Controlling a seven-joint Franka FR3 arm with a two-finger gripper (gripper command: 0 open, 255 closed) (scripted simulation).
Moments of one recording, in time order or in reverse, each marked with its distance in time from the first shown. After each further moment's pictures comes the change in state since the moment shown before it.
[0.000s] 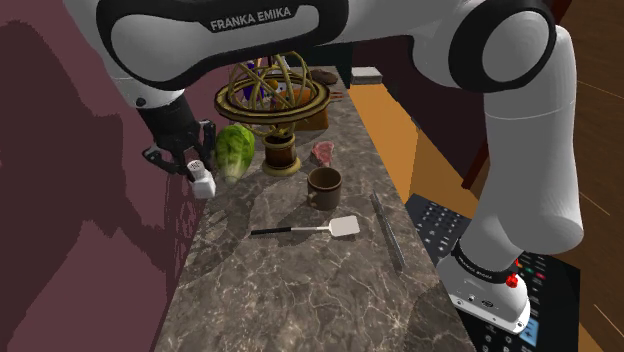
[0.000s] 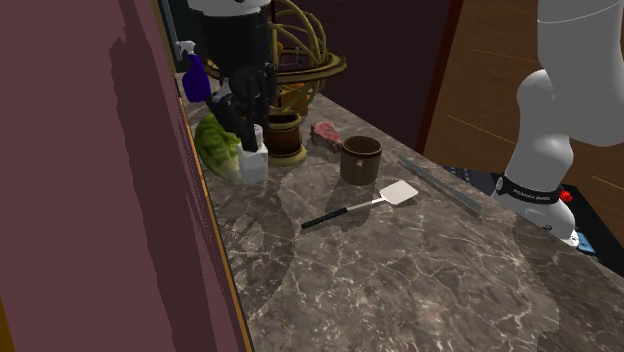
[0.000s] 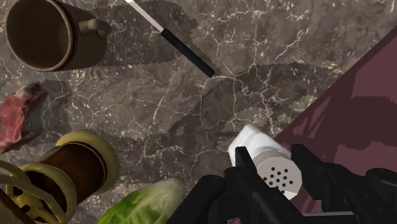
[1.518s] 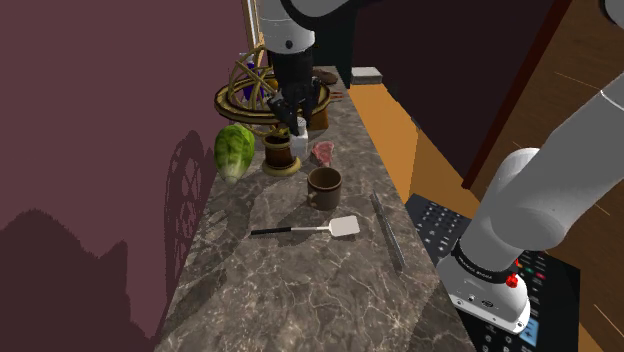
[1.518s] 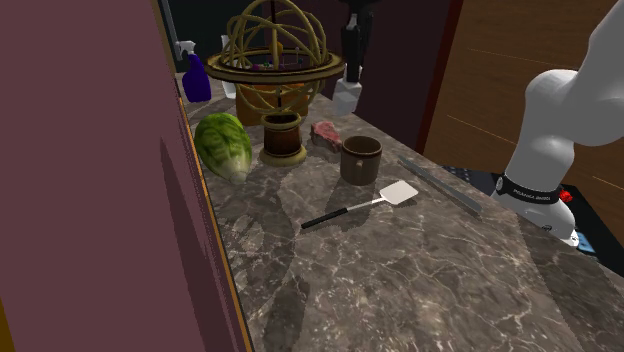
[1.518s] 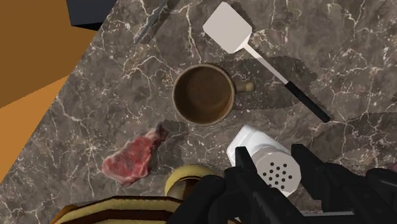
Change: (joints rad) arm -0.240 -0.707 -0.133 -0.710 0.243 0.087 -0.369
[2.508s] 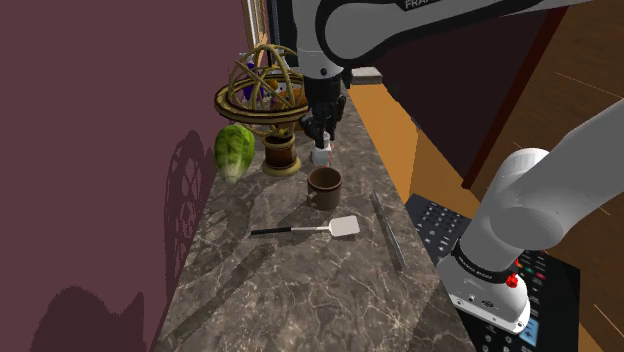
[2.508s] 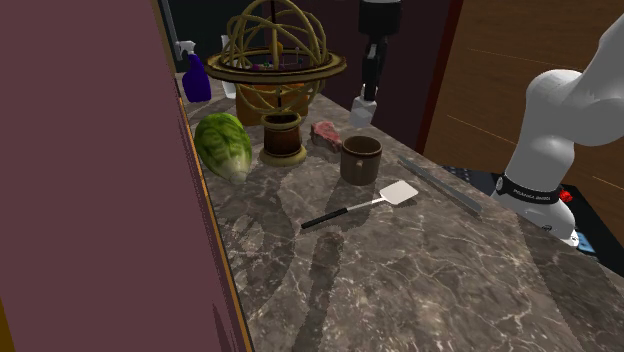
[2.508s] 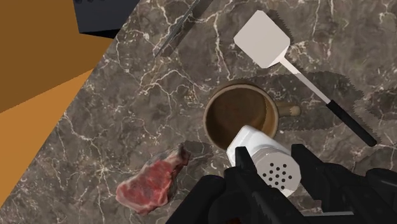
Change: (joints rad) arm -0.016 -0.142 -0.066 -0.263 0.014 0.129 -0.093
